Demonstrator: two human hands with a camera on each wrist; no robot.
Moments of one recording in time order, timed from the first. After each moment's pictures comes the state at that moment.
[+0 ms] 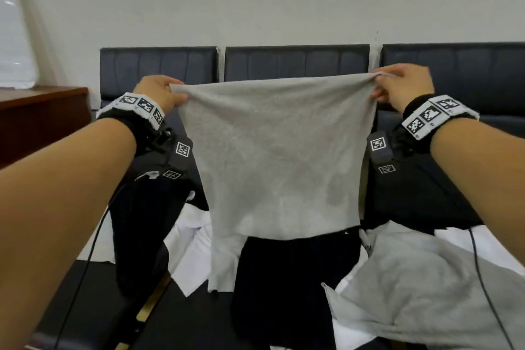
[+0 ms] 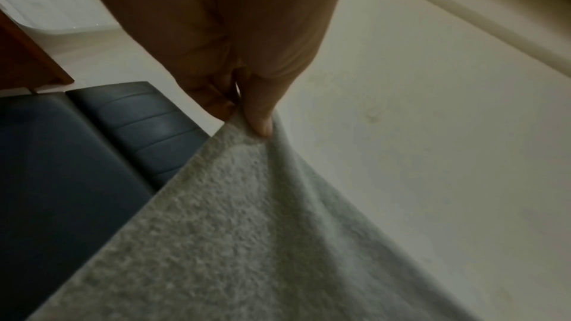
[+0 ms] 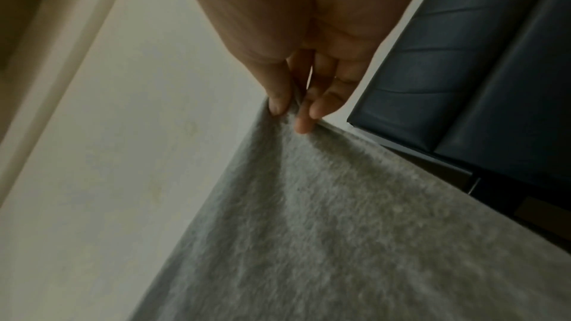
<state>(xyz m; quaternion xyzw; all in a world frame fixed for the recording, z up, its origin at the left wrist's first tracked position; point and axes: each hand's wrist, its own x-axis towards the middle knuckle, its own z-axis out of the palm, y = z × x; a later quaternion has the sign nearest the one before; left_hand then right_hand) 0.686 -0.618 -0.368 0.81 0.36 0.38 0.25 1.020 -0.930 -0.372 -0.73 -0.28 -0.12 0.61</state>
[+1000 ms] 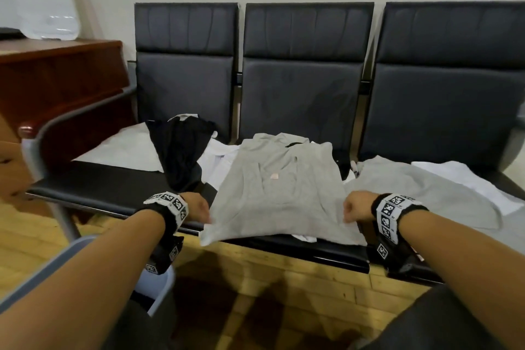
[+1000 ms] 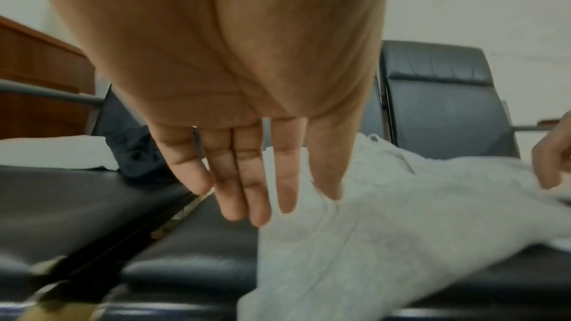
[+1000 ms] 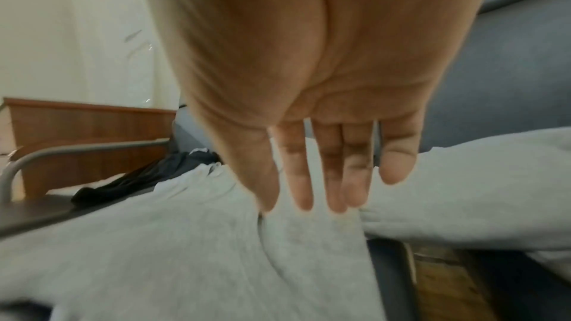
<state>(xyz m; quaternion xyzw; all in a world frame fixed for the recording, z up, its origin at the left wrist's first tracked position) 0.505 -0.781 -0.632 0.90 0.36 -0.19 0.13 0.806 -1.064 -0.631 -0.88 -0.42 0.20 -0.06</state>
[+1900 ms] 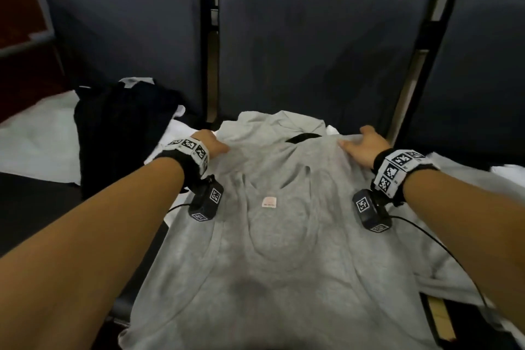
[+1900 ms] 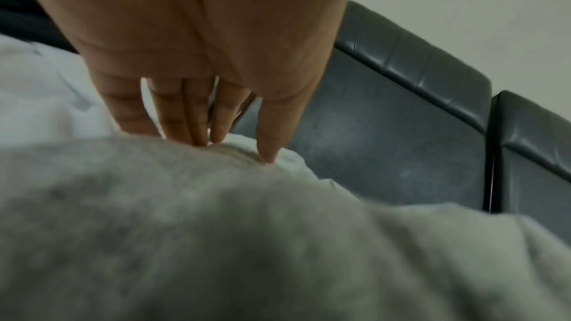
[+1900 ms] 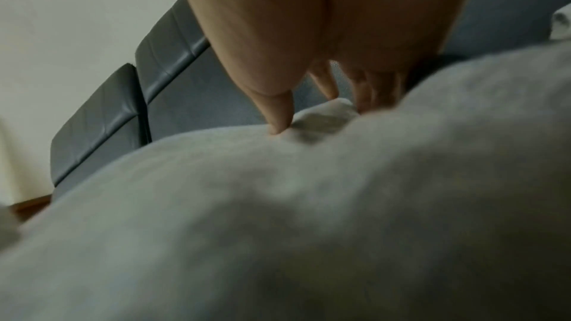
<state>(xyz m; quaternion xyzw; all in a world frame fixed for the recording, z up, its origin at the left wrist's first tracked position) 0.761 -0.617 -0.677 0.86 0.44 0.00 0.26 0.997 -0.867 -0.679 -0.93 -0.24 0.13 0.26</state>
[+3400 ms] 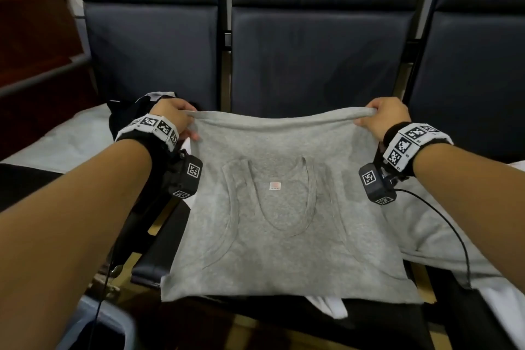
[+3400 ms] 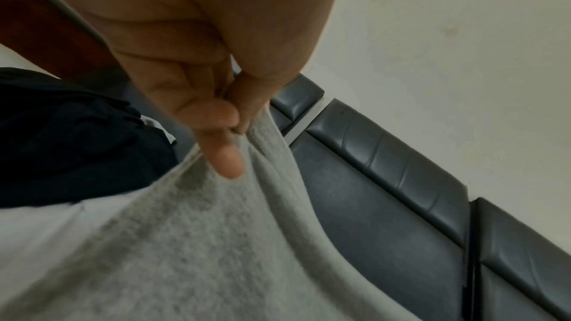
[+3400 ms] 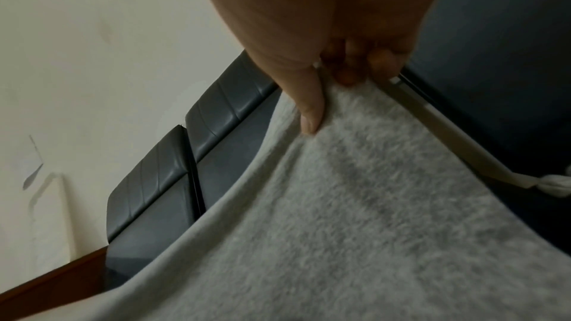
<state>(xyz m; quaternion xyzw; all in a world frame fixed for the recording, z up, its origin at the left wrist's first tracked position) 0.669 -0.619 -0.585 0.76 0.46 0.24 0.40 0.966 -0.899 -0.595 -0.89 -0.28 -0.03 0.37</state>
